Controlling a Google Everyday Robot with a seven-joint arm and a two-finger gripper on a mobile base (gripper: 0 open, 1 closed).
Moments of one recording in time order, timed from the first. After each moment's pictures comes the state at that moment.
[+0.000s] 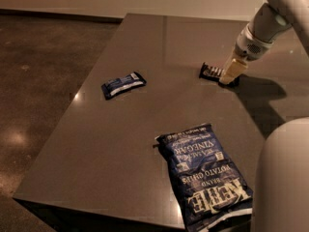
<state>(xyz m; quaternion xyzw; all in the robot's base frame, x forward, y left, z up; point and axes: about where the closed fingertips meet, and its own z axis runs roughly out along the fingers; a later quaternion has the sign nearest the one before) 0.676 -0.243 0.836 -0.56 0.81 0.07 0.16</state>
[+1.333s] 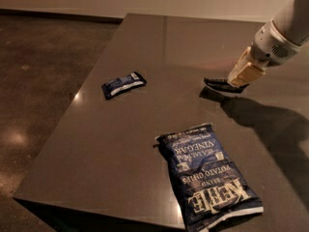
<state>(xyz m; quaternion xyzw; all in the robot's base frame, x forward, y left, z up) 0.568 -0.219 0.896 -0.58 0.78 0.11 0.19</state>
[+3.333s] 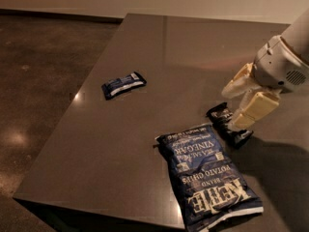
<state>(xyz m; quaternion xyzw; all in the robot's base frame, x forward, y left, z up) 0.449 -0.174 0.912 -0.65 0.72 0.15 0.18</state>
